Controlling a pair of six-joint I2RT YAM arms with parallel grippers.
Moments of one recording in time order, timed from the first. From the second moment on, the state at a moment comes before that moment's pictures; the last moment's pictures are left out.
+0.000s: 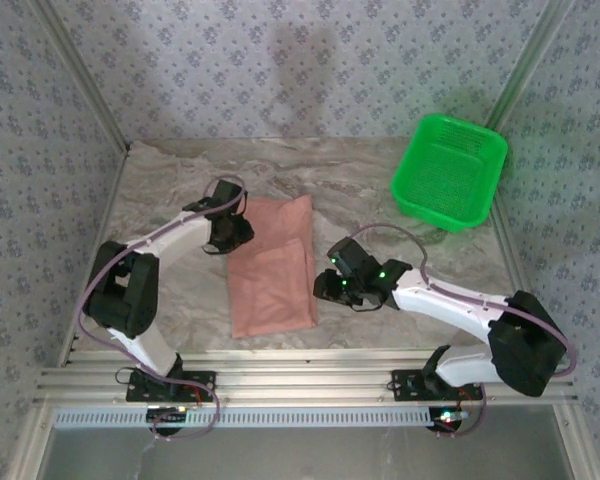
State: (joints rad) left arm -0.40 1.68 1.13 -0.55 0.01 -0.88; right arm 0.84 1.31 0.75 -0.42 -0.13 0.94
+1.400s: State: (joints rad) left arm -0.67 0.93 0.35 -0.61 0.27 -1.26; right arm 0.91 1.59 0.78 -0.36 -0.39 0.97
